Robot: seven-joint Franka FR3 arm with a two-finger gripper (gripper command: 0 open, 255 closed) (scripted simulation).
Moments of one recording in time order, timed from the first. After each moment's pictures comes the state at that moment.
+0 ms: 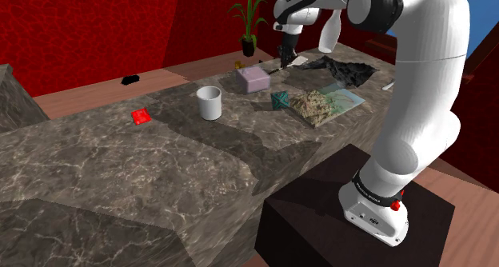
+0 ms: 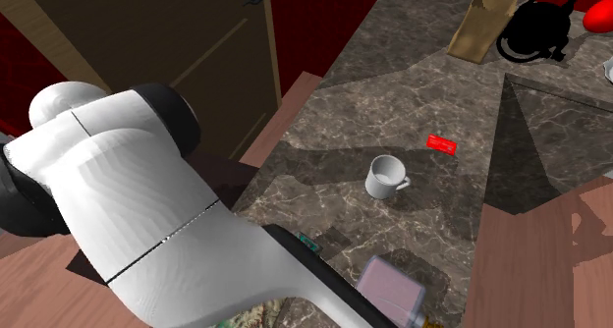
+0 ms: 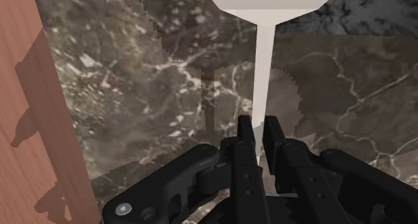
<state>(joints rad) -0.19 0.44 -0.28 -1.65 0.20 2.05 -1.94</state>
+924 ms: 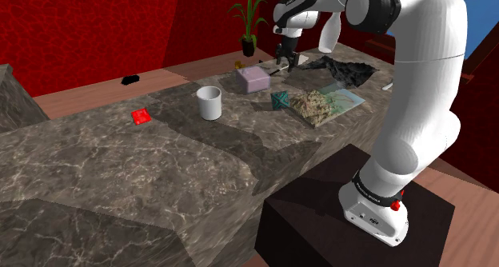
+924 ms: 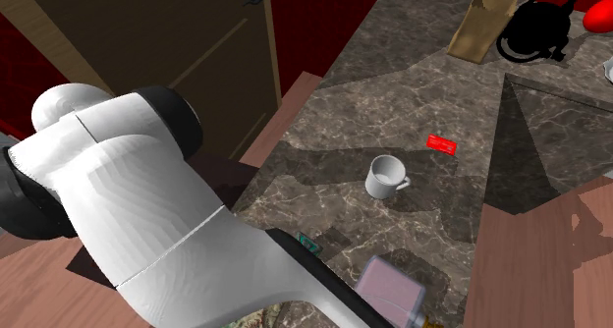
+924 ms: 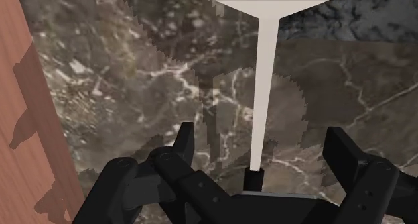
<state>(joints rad) -0.19 0.45 -0.28 -1.66 0.21 2.07 -1.95</state>
